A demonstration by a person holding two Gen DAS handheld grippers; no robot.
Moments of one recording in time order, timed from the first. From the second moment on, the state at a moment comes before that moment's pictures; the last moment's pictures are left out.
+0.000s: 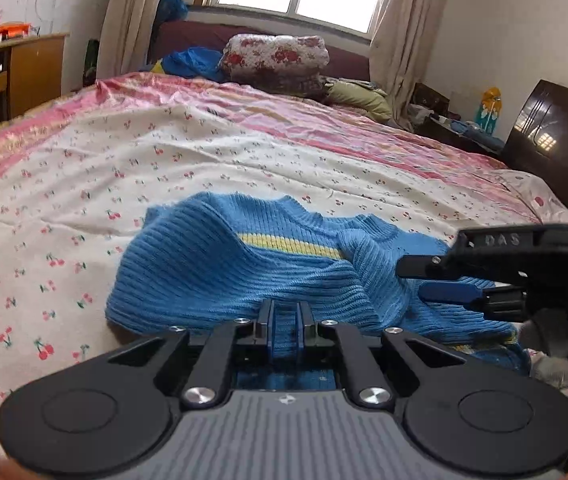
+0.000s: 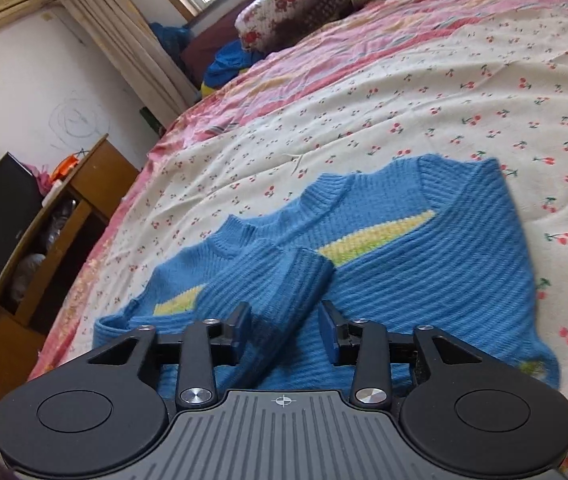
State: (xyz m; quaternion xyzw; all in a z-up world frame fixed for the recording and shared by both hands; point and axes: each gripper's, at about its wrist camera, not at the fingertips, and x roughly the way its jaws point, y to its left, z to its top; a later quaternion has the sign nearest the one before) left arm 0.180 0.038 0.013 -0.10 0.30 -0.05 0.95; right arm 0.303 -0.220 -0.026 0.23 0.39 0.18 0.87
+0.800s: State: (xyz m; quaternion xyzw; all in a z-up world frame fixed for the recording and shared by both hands) left arm 0.194 0.052 0.002 -0.14 0.33 -0.03 0.94; right arm 0.257 -0.273 -0.026 0.20 0.38 0.10 0.90
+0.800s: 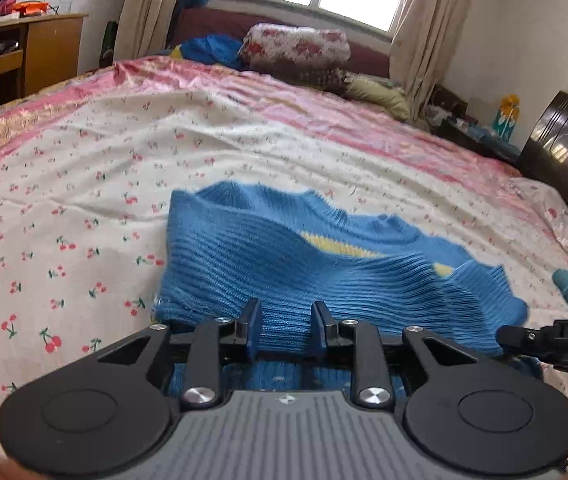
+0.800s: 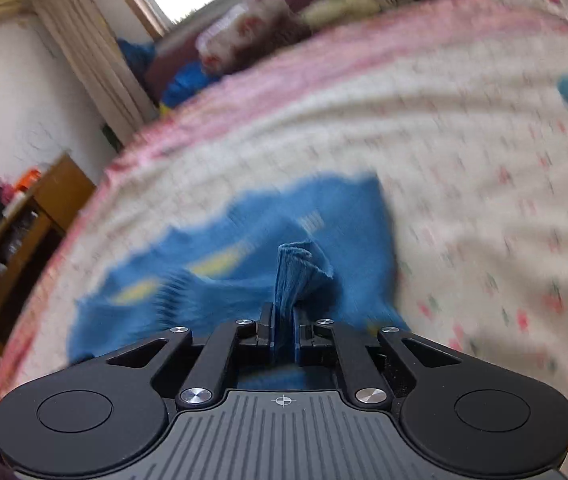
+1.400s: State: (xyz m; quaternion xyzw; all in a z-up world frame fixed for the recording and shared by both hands) left arm 0.199 0.066 0.002 -0.15 0.32 0.01 0.94; right arm 0.296 -0.255 -0.009 0.09 0.35 0.09 0.93
